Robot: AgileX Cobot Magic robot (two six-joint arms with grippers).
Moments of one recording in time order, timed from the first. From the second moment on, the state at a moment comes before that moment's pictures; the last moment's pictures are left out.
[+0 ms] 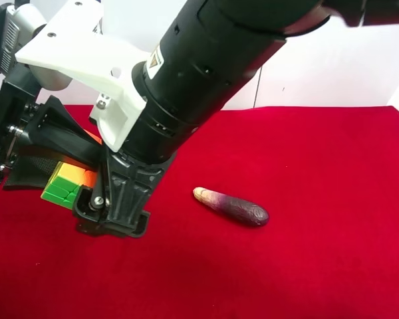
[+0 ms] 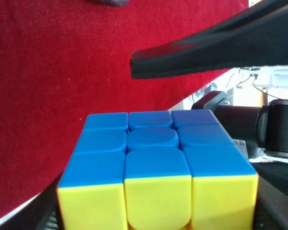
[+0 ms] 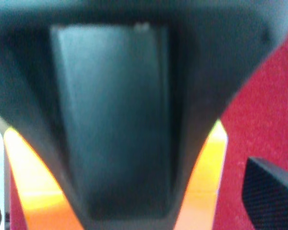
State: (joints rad) left arm -0.20 1.16 -0.78 -0.97 1.09 0.29; right arm 1.02 1.58 -1.28 0.33 0.73 -0.73
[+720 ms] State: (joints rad) left arm -0.20 1.16 -0.78 -1.12 1.11 0.39; right arm 1.02 1.18 -1.28 0.06 1.20 -0.35
